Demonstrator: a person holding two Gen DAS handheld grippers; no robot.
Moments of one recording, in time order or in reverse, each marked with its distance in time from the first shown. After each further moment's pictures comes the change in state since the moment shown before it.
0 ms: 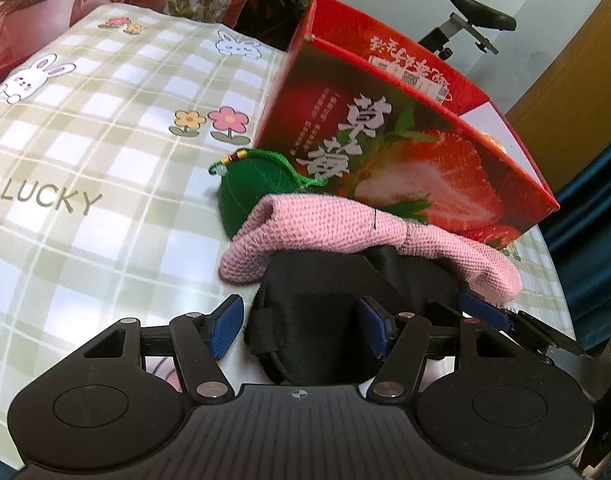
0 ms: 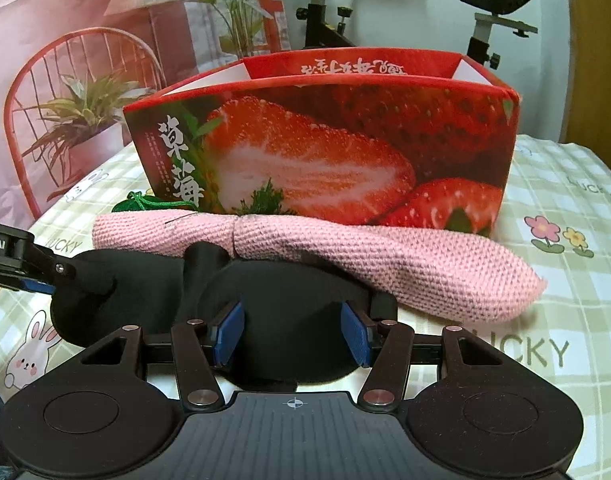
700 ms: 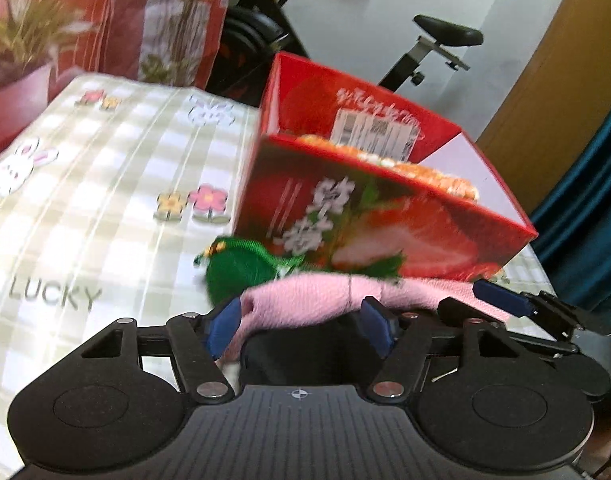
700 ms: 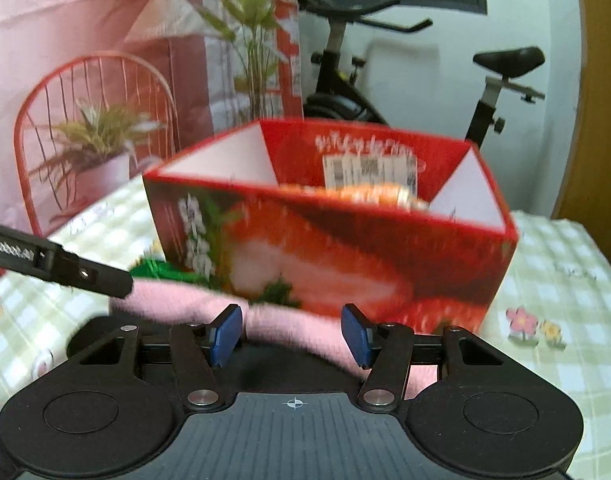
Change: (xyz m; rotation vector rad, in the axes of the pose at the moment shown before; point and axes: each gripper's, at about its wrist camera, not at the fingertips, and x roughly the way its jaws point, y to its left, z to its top) left arm -0.022 -0.015 0.032 0.110 -0.107 0.004; right arm -0.021 0.018 0.043 -0.100 -0.095 -0.042
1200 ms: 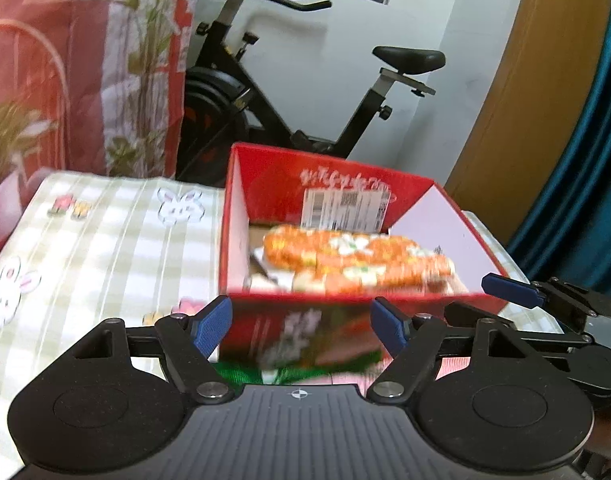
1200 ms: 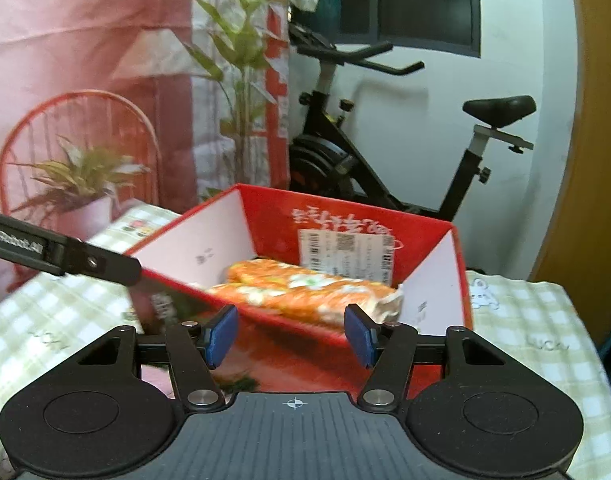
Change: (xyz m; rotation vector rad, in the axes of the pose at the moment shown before) left arm -0.013 -0.029 0.063 0.157 -0.113 -0.018; right arm -0.013 -0.009 0.064 -0.040 -0.115 -0.042
